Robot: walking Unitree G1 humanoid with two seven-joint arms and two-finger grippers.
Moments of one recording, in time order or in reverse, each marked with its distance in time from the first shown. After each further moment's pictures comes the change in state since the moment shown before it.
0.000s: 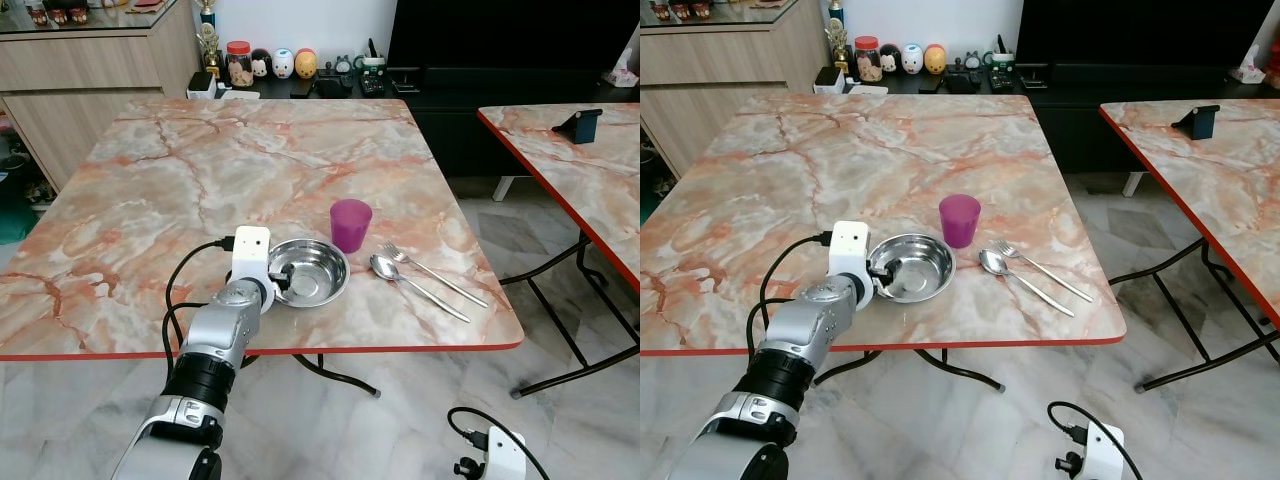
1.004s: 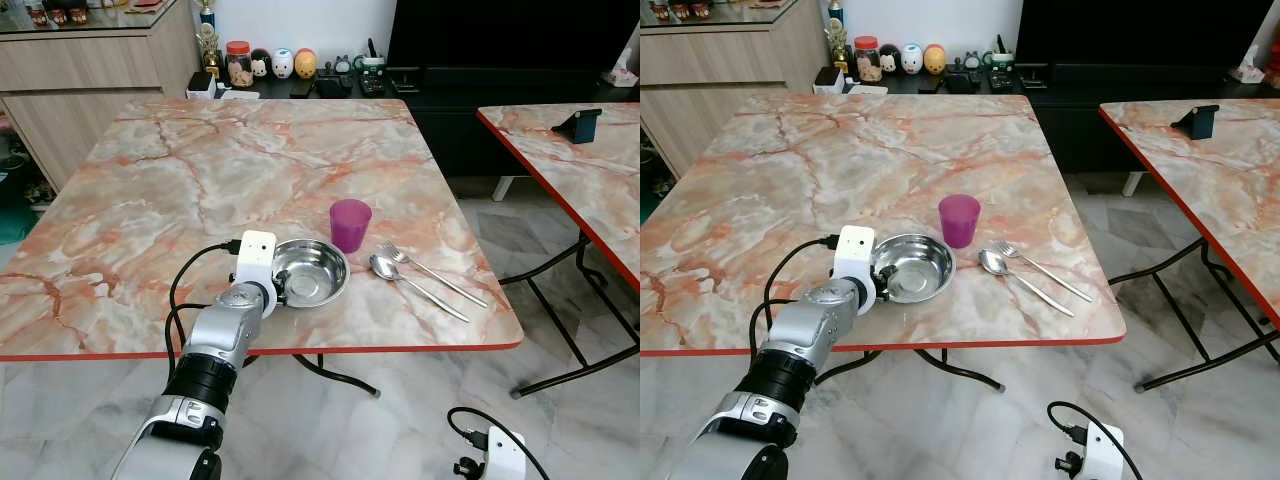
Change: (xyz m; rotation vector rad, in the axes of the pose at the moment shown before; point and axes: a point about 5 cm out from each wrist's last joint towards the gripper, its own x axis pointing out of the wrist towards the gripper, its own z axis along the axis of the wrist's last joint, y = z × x) left arm 0.000 0.000 -0.001 0.011 0.010 -0.013; right arm 0.000 0.000 0.000 0.000 0.000 0.002
